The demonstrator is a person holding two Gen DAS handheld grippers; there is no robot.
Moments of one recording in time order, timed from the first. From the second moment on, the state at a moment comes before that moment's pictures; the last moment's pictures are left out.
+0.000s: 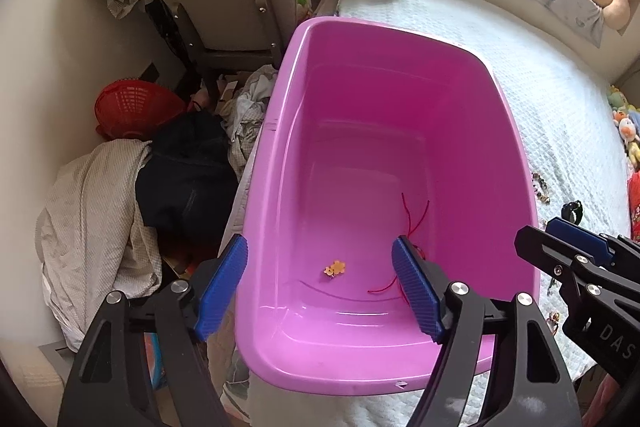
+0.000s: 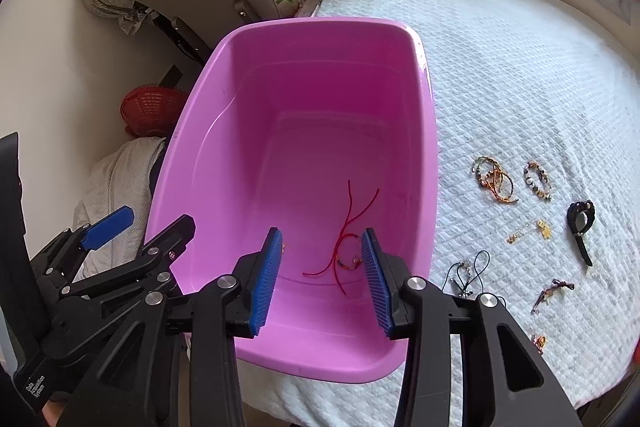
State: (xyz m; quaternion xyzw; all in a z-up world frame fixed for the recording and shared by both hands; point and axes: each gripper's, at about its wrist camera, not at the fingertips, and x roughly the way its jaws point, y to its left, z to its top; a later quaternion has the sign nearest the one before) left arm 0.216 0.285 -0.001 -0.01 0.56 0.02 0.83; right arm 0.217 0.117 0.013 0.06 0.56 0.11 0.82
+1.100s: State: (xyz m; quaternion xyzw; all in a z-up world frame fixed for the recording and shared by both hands) left arm 0.140 0.236 0.043 0.02 0.54 0.00 0.84; right arm 0.103 0.036 0.032 0.11 0.55 0.09 0.82
